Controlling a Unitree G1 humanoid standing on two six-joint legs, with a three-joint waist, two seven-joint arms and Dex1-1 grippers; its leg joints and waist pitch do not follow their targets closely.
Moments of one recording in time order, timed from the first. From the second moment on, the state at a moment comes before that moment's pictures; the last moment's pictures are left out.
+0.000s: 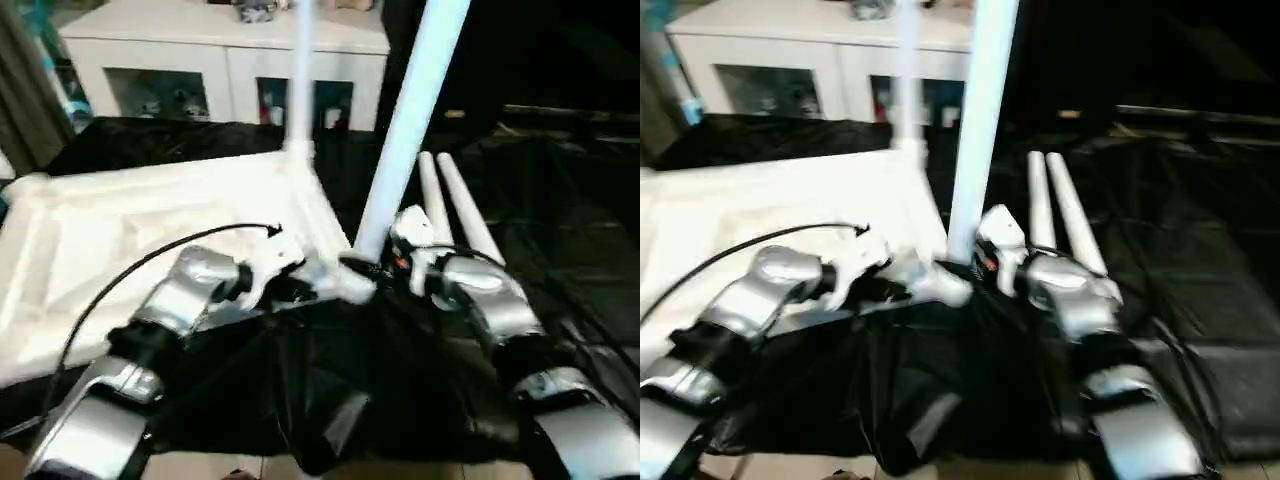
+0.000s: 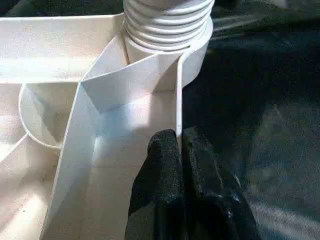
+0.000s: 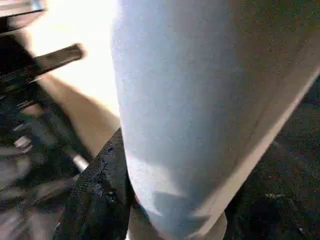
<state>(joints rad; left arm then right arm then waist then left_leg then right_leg) -0.69 0.34 -0.32 0.64 0.03 0.26 -0.97 -0.69 -0.20 0.15 0.91 0.14 -0.12 0.78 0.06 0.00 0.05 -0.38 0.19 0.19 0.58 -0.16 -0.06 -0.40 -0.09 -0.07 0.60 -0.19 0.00</state>
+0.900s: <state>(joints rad) -0.68 0.21 -0.30 0.47 0.09 0.63 -0.70 -0.86 -0.08 0.05 1.11 0.11 0.00 0.49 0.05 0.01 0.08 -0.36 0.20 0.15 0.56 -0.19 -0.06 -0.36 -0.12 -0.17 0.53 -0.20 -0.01</state>
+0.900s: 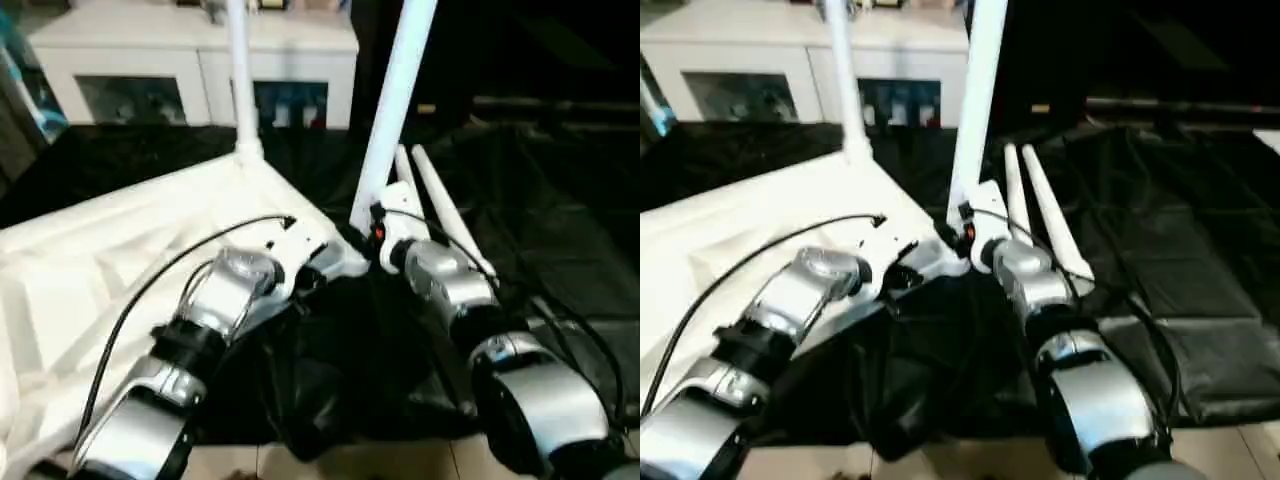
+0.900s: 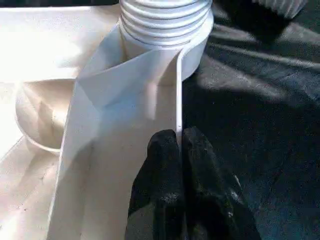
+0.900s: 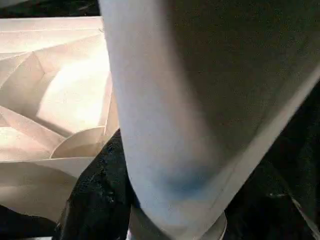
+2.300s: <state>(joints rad) -0.57 0.41 -0.30 0.31 -0.01 0.37 -1.01 -0.74 -0.24 0.05 0.98 0.12 -0.01 1.07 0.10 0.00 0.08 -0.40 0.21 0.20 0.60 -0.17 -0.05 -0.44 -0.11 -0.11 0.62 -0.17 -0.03</state>
